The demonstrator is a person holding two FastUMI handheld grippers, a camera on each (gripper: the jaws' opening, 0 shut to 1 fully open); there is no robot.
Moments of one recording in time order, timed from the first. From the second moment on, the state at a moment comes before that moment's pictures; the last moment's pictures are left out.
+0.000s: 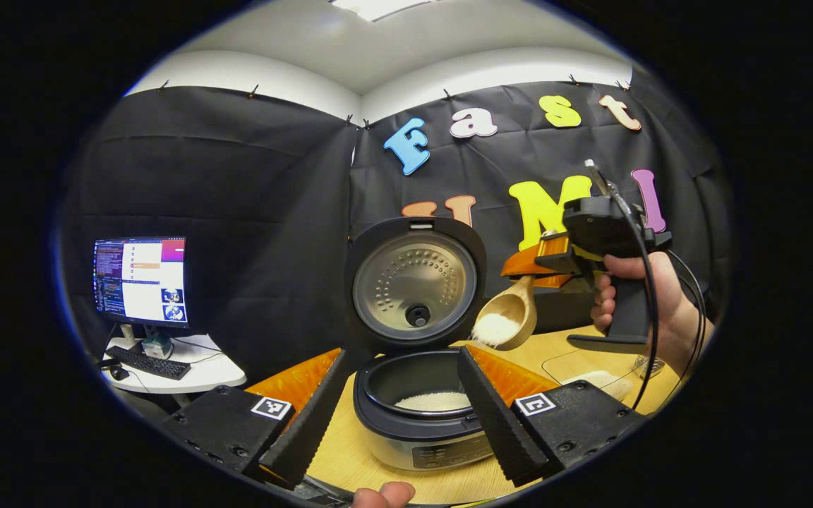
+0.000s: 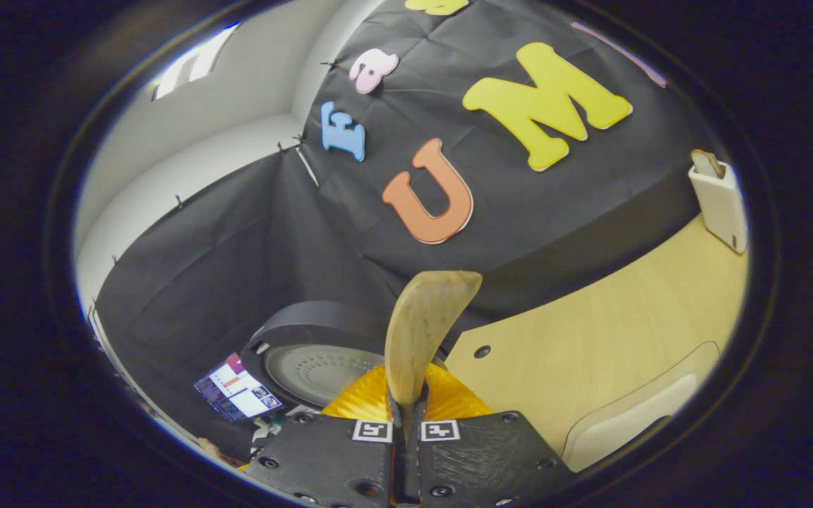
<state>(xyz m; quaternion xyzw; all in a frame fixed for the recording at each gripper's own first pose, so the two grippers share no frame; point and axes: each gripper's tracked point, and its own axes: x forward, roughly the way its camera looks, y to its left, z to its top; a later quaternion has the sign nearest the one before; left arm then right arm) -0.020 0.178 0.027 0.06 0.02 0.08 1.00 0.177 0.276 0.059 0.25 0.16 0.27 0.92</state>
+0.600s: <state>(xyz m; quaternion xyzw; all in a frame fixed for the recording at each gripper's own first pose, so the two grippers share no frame) -0.023 0.196 0.025 0.05 0.02 0.10 0.99 0.165 0.328 0.056 0.04 0.09 0.29 0.95</state>
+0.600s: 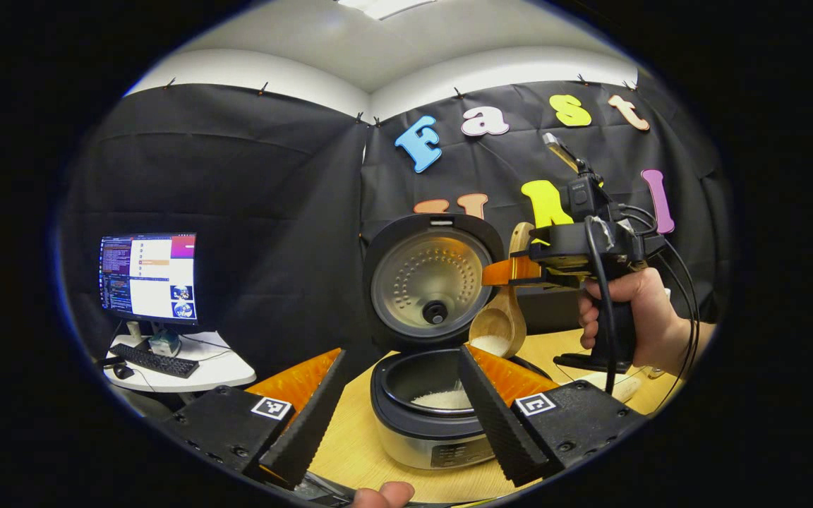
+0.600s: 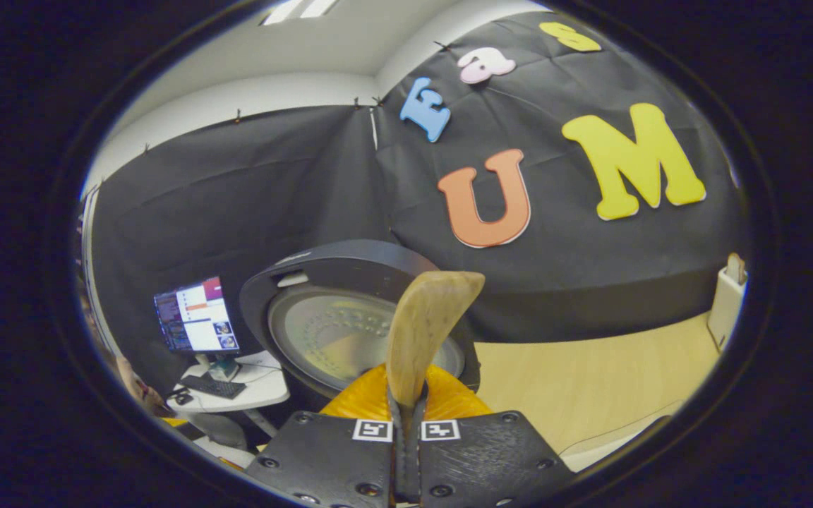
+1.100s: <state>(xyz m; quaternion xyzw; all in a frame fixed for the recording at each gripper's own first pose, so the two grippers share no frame) -0.025 0.210 0.031 0.04 0.01 0.11 0.99 0.148 0.361 0.072 -0.15 -0.01 0.30 0.94</state>
